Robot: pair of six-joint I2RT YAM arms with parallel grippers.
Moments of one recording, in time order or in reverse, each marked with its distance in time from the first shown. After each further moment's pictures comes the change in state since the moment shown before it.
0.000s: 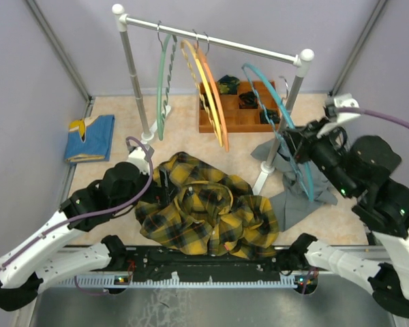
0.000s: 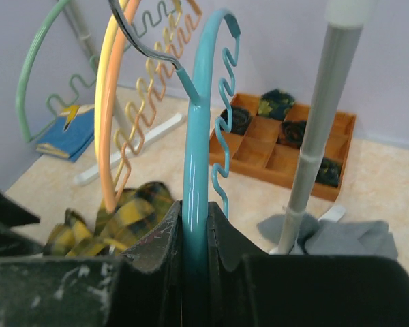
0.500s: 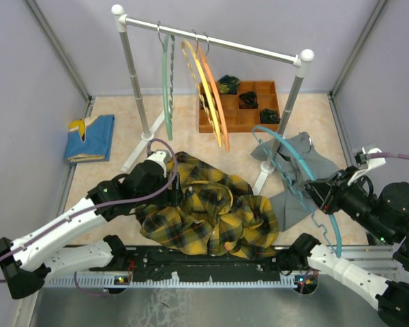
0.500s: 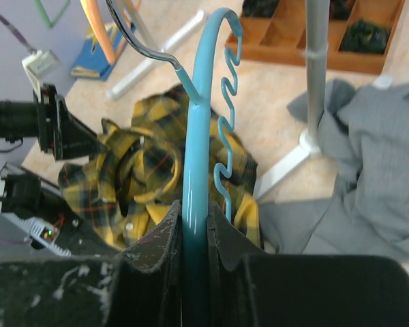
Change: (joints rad) left arm 0.000 0.168 -0.040 -0.013 0.023 -0.048; right arm 0.000 -0.296 -0.063 -0.429 -0.108 0.257
